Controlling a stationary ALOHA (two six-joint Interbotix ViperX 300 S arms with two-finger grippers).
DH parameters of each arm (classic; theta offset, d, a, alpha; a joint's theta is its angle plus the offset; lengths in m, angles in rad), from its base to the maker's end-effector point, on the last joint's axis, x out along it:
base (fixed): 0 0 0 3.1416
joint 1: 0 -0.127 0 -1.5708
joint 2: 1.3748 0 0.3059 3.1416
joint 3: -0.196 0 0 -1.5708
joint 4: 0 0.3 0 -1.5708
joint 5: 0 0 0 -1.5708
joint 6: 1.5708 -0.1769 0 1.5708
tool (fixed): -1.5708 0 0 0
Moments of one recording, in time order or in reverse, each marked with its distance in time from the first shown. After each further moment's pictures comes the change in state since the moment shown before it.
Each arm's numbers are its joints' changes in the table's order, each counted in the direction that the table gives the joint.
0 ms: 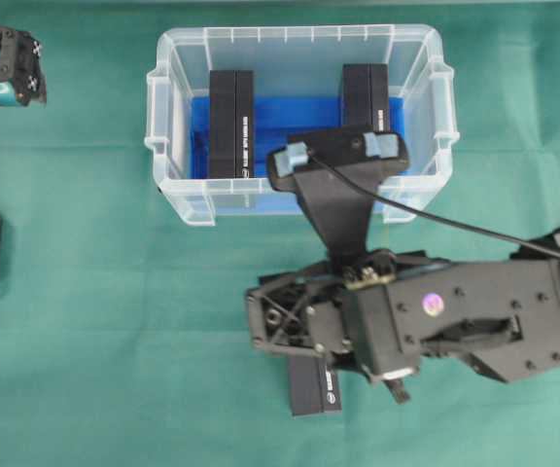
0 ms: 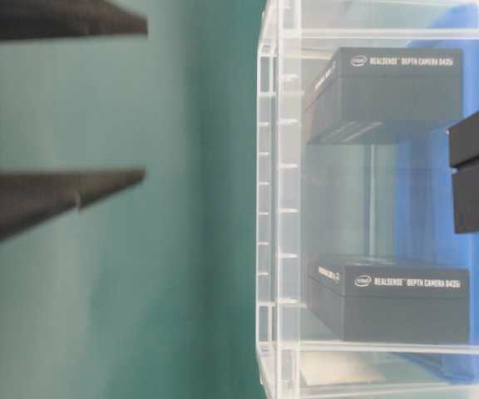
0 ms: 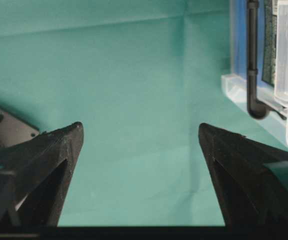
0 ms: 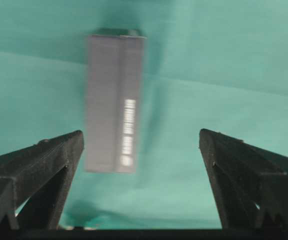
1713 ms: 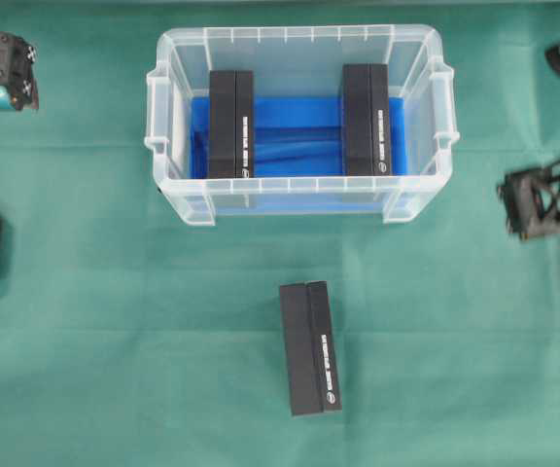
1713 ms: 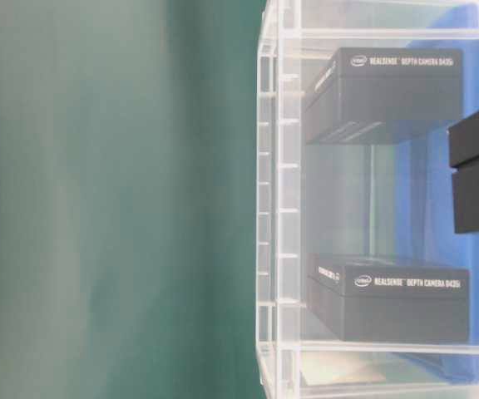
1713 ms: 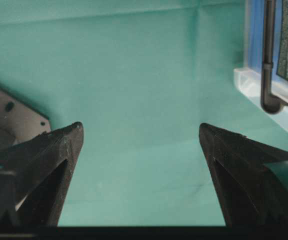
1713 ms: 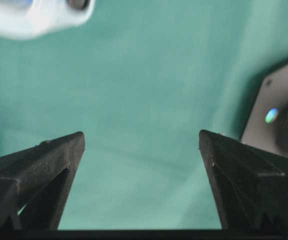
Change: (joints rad) left arm 0.002 0.006 0.005 -0.002 -0.035 0.015; right arm 0.198 0.772 0.927 -0.021 0.276 0.218
